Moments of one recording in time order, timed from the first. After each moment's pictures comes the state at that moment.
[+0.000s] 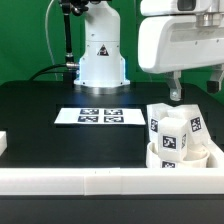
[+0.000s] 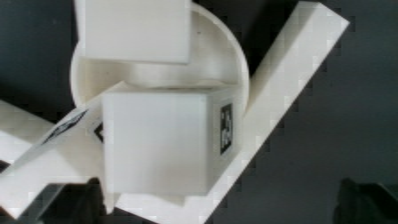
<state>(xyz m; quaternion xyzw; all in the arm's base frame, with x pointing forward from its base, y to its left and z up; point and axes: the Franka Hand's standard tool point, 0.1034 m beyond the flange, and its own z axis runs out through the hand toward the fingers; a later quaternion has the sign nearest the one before) 0.589 0.112 0.116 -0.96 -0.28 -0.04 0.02</state>
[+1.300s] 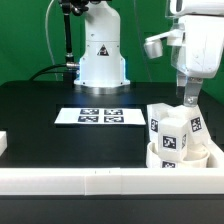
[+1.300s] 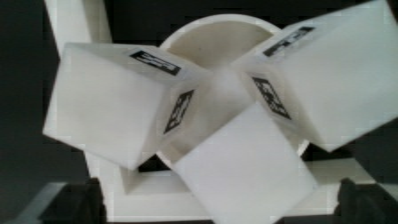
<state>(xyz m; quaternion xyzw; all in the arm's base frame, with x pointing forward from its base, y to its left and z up) 0.599 0.088 0.110 -0.71 -0.70 -0.01 -0.06</state>
